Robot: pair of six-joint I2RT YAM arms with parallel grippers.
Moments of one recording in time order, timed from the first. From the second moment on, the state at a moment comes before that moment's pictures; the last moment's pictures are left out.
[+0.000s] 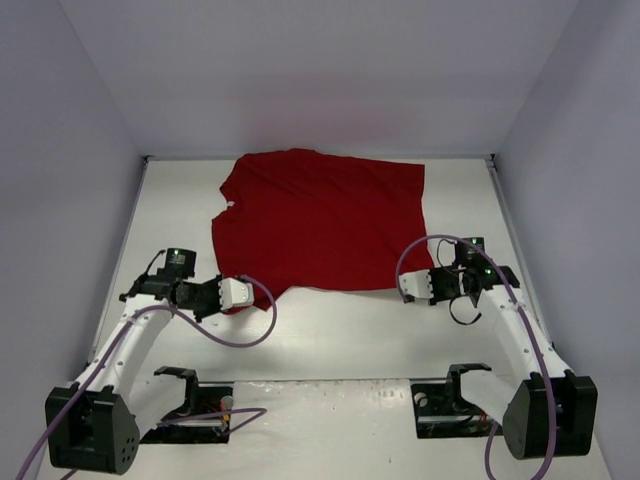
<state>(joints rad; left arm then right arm) -0.10 1.00 0.69 -0.87 0.54 1.23 0.04 1.04 0.67 -0.72 -0.34 -1.67</state>
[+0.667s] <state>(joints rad) -0.14 0.89 0.67 -1.12 0.55 1.48 0.04 1.09 0.64 -0.86 -0.23 -1.85</state>
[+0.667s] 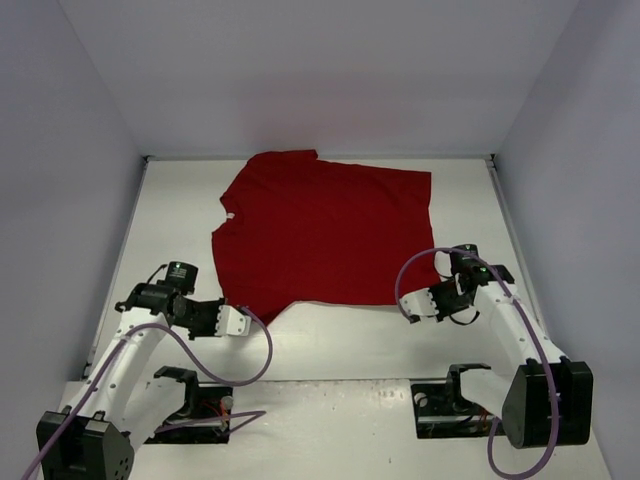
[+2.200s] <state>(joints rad) -0.73 0.74 0.72 -1.27 0.55 1.24 0.02 1.09 0.65 -0.99 -0.05 -1.96</state>
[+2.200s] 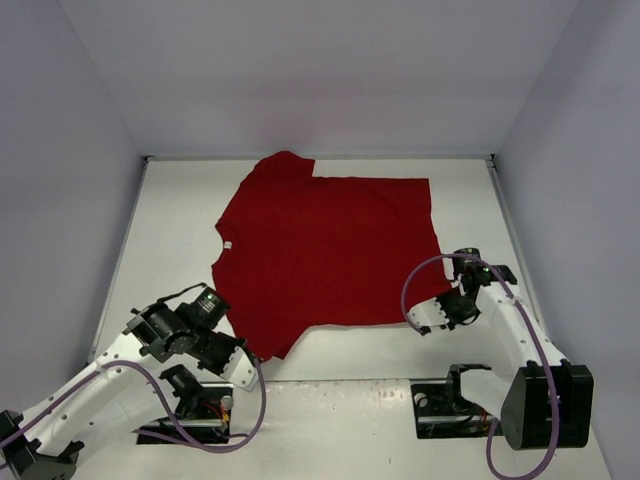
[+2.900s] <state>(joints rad) -0.74 0.86 0.88 -1.18 0.46 1.09 0.01 1.16 0.93 -1.01 -0.35 -1.84</state>
